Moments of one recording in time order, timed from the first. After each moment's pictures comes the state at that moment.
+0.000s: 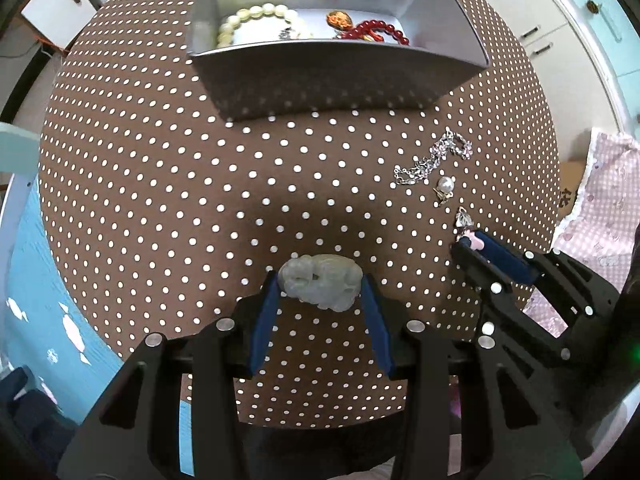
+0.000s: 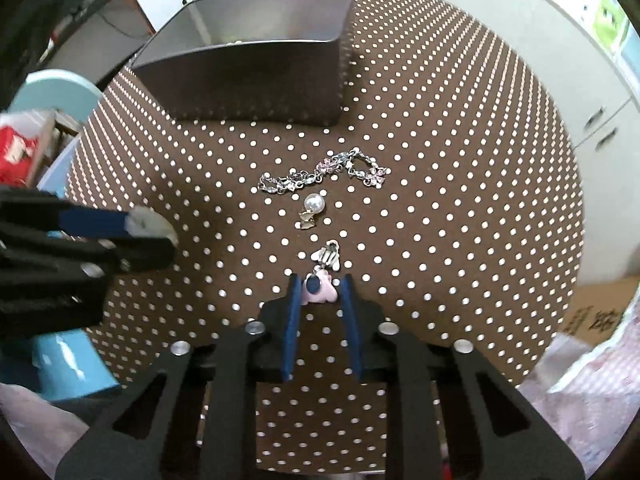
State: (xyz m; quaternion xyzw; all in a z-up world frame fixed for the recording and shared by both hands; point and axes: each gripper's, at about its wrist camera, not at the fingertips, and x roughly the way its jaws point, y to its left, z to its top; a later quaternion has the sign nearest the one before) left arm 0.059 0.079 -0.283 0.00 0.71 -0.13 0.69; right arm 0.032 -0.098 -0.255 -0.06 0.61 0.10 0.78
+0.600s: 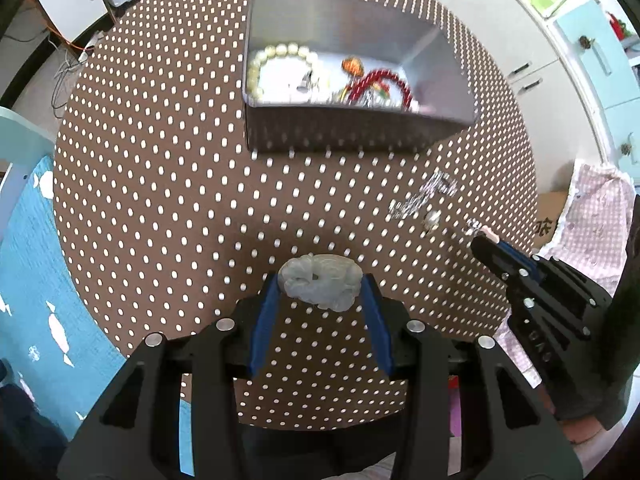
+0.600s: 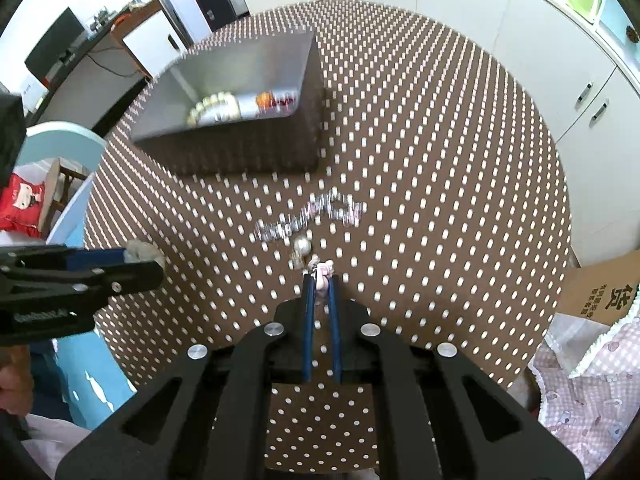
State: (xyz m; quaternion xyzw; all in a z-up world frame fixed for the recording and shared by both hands) left arm 0.054 0.188 -0.207 -0.05 0.68 -0.14 0.72; right arm 0.053 -0.125 -0.217 0.02 0.59 0.10 0.80
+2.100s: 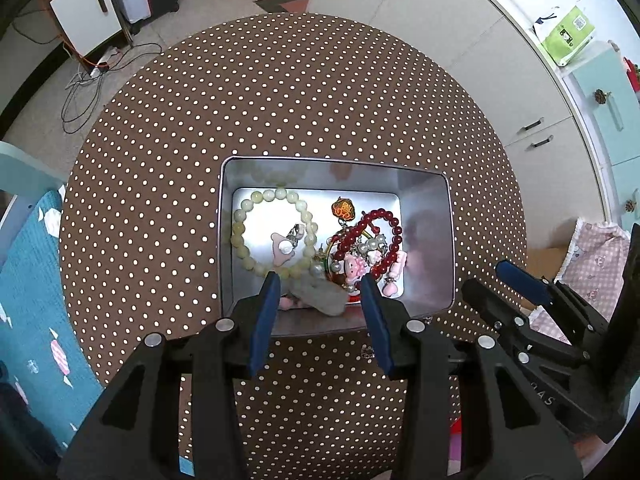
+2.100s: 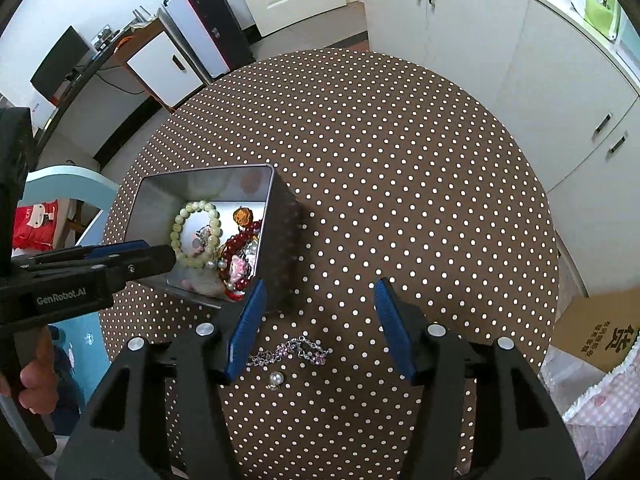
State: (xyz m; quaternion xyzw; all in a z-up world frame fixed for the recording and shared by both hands) left arm 0.169 0.144 -0.205 -0.07 0.65 -0.10 0.75; right arm 0.150 -0.155 -0.201 0.04 0.60 0.12 0.79
